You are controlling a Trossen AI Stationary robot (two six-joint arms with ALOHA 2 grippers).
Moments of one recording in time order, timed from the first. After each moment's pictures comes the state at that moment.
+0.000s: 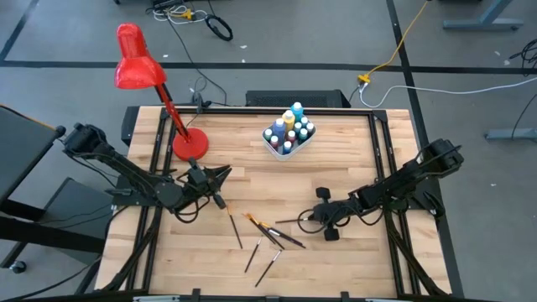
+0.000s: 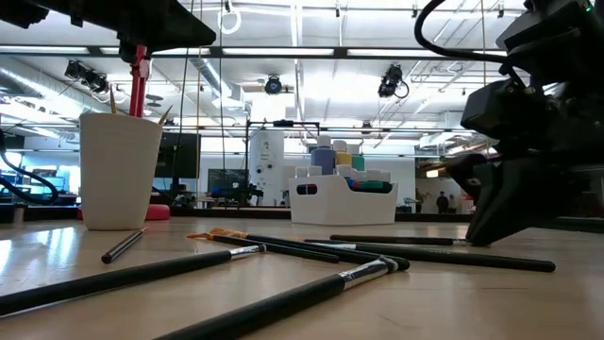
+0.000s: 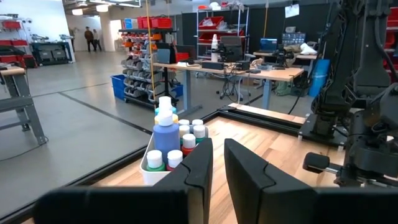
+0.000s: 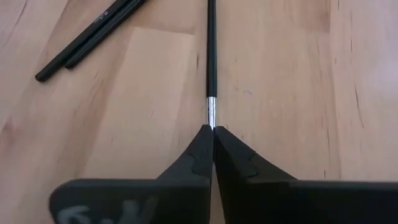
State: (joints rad) left arm -0.51 1.13 0.43 0.72 -1.18 -0.04; right arm 0.38 1.57 0.38 0.36 0.19 0.15
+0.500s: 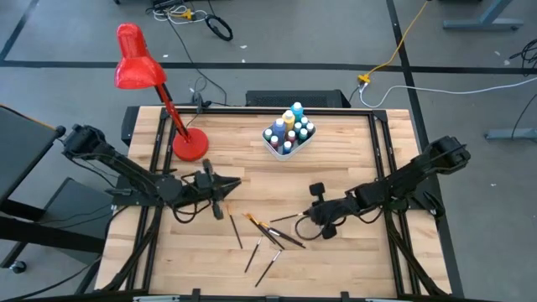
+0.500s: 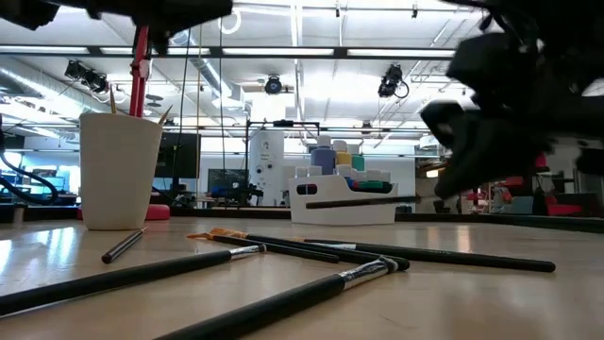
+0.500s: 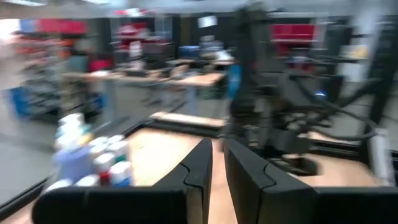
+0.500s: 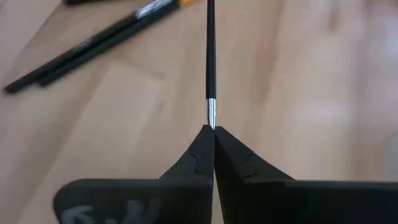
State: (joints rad) left arm -0.45 1.13 0.44 0.79 -0.77 -0.01; right arm 0.38 1.47 0.57 0.10 0.30 -0.16
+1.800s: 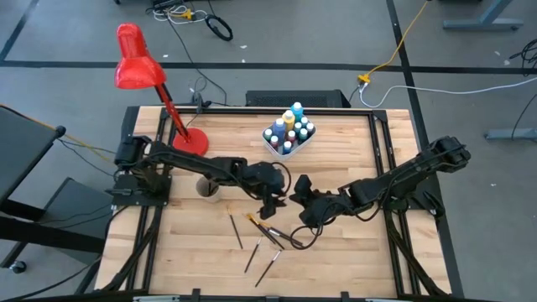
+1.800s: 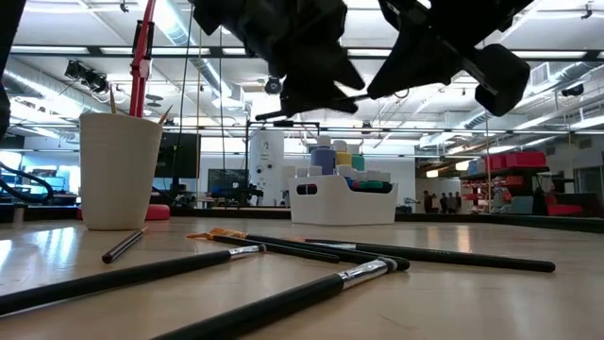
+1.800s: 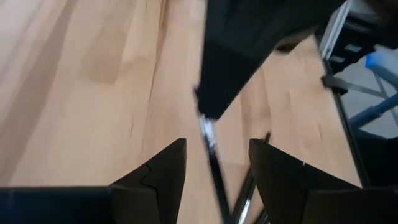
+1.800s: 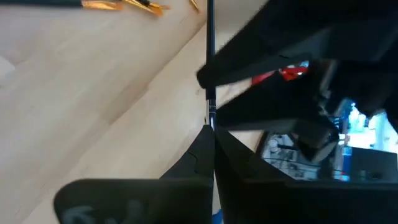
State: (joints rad) left arm -0.08 1.76 1.23 -0.12 0.11 -0.29; right arm 0.38 1.47 0.91 -0.16 0.57 -0.89
